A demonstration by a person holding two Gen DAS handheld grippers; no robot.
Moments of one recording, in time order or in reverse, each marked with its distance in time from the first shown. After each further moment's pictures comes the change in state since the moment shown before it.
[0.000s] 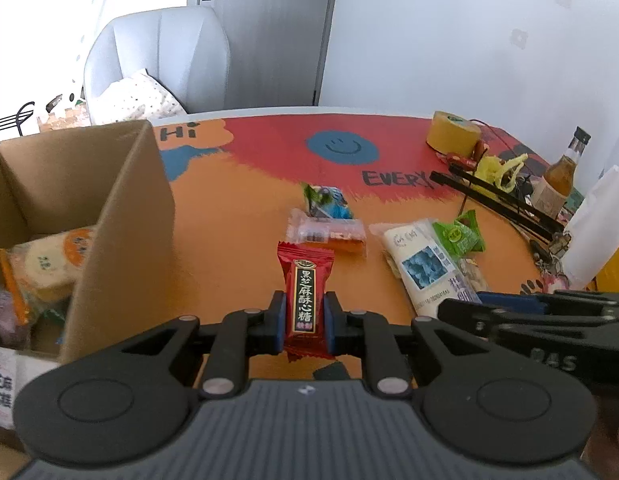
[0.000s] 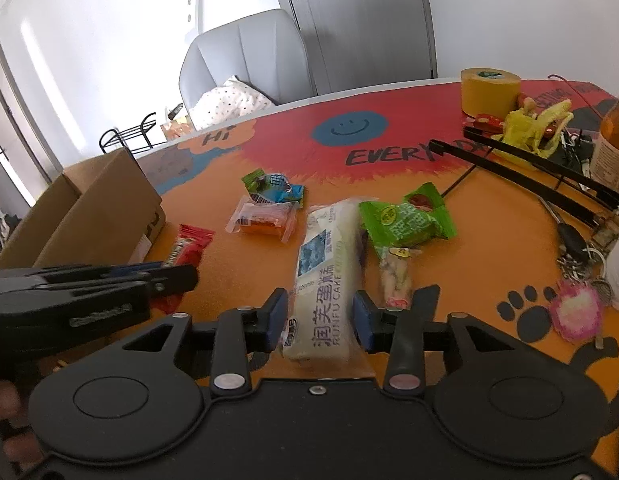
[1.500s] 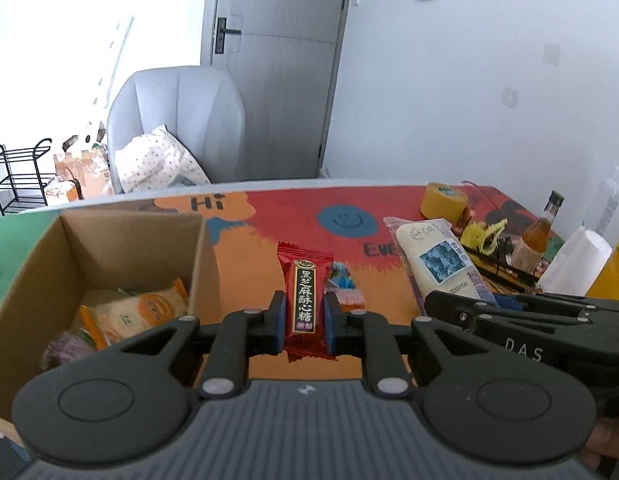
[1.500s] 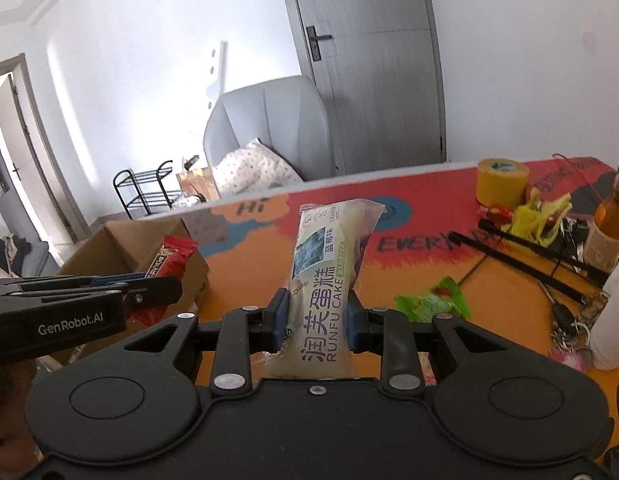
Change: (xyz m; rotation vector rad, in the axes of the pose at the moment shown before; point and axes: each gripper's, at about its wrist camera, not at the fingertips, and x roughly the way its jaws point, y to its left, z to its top) left arm -0.075 0.011 0.021 -0.011 -0.164 0.012; right arm -0.046 0.037 0.024 -0.060 -0.200 0.016
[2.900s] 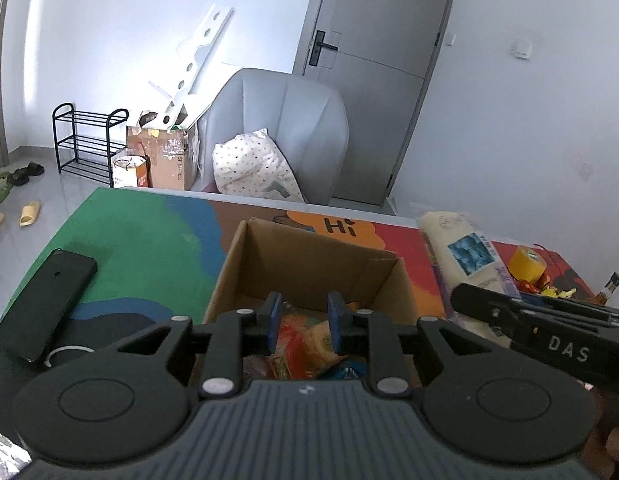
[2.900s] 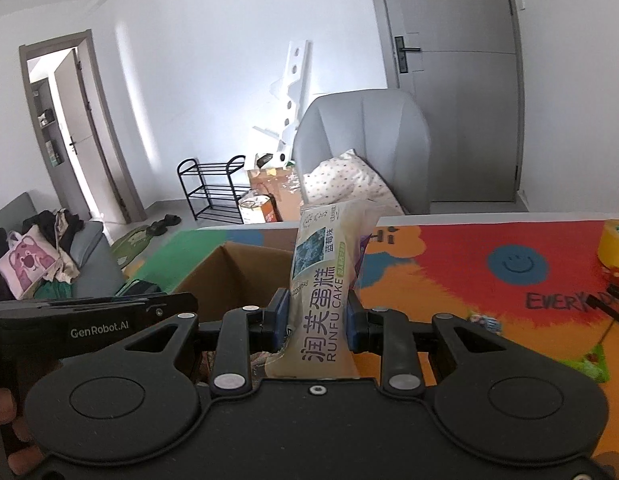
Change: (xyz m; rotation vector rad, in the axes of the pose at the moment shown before) left arm -0.041 0.142 0.008 -0.208 -0.045 0.123; right arm 0.039 0.123 0.032 -0.130 0.000 0.161
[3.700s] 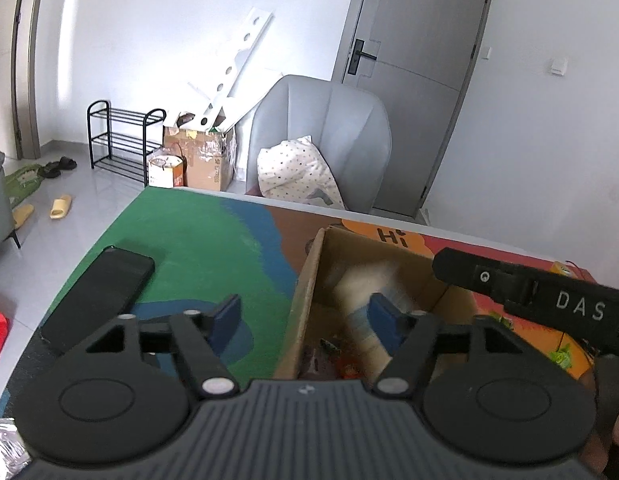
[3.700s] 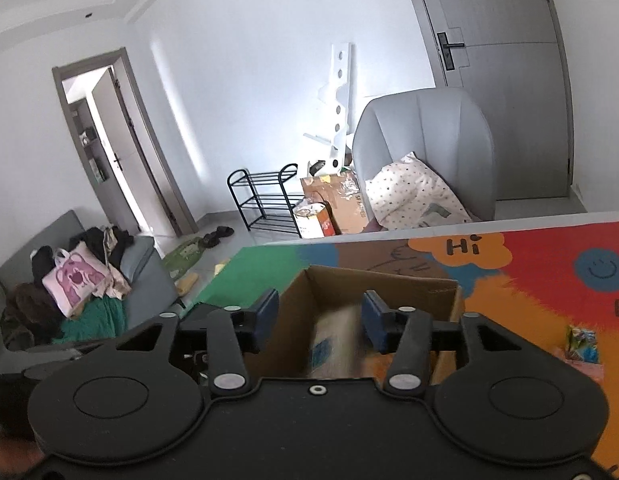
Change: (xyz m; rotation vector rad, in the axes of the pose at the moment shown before) left arm -0.013 0.039 0.002 -0.035 -0.021 0.090; right arm 0.019 0.029 0.013 0.046 -0.007 0.146
